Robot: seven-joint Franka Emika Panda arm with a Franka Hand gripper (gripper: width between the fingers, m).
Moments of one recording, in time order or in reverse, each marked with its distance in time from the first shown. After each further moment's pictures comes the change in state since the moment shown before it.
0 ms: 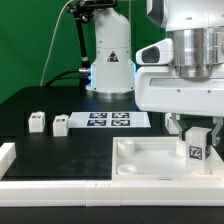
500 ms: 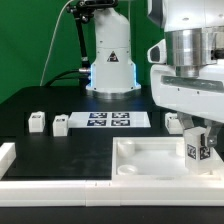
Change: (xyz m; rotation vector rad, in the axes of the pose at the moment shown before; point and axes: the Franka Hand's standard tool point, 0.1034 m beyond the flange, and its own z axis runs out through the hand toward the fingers) arm 0.001 0.000 0.000 0.015 -0.015 0.386
